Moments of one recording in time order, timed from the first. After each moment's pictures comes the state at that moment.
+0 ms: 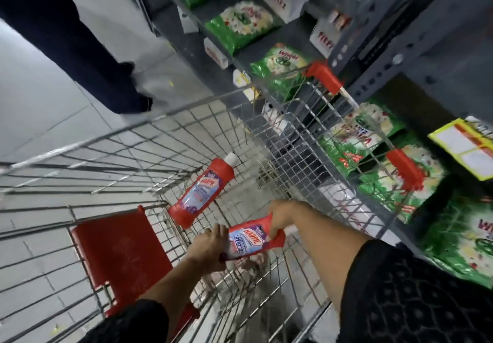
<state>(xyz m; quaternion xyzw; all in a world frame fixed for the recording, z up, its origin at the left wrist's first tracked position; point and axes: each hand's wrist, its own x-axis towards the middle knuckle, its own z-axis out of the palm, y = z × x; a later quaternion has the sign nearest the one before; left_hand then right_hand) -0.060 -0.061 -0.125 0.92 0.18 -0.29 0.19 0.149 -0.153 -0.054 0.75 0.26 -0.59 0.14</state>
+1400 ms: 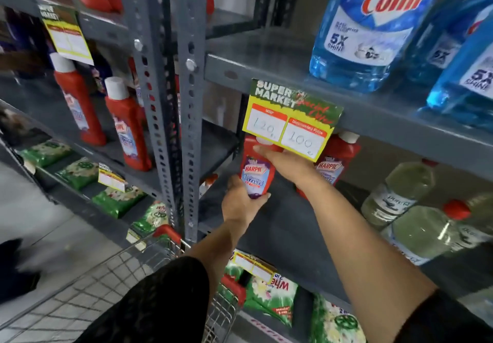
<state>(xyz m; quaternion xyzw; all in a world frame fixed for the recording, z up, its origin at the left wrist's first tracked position) 0.403 -0.207 0.213 0.84 0.22 0.20 0.45 0.430 -0.297 0.366 0.83 0.13 -0.03 -0.54</state>
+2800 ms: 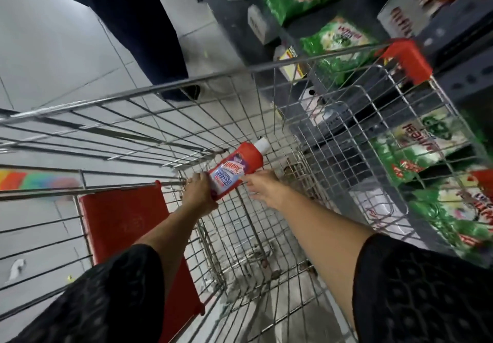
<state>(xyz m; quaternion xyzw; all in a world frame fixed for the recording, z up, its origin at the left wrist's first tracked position) -0.034 0.041 -0.172 0.81 0.48 -0.18 0.29 0.117 -0.053 -0.127 0.71 -0.05 -0.61 -0.35</state>
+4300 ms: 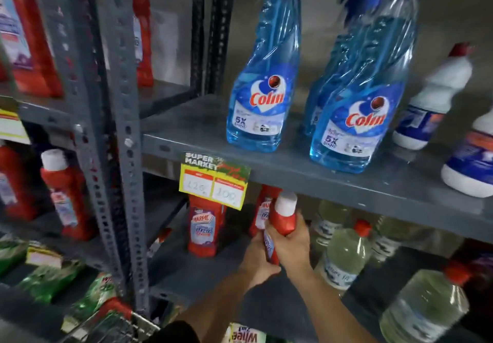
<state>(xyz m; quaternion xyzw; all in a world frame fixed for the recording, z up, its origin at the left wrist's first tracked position) 0.393 -0.328 0.251 0.79 -0.10 -0.02 0.60 0.378 -0.410 0.321 0.77 -0.03 0.21 -0.60</state>
